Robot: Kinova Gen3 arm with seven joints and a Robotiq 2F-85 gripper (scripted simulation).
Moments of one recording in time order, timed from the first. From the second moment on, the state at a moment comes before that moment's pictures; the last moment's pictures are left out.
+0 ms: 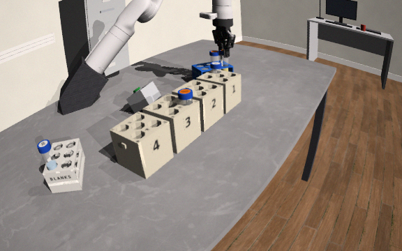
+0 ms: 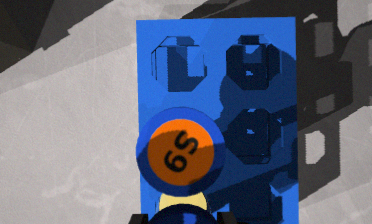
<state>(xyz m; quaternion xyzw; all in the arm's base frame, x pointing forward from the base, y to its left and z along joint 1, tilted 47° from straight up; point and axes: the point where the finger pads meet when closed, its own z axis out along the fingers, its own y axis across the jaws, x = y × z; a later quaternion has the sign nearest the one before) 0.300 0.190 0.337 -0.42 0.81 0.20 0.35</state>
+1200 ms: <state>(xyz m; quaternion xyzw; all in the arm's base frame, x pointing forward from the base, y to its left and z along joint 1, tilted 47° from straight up) 0.291 0.177 0.351 -0.42 0.81 0.20 0.35</state>
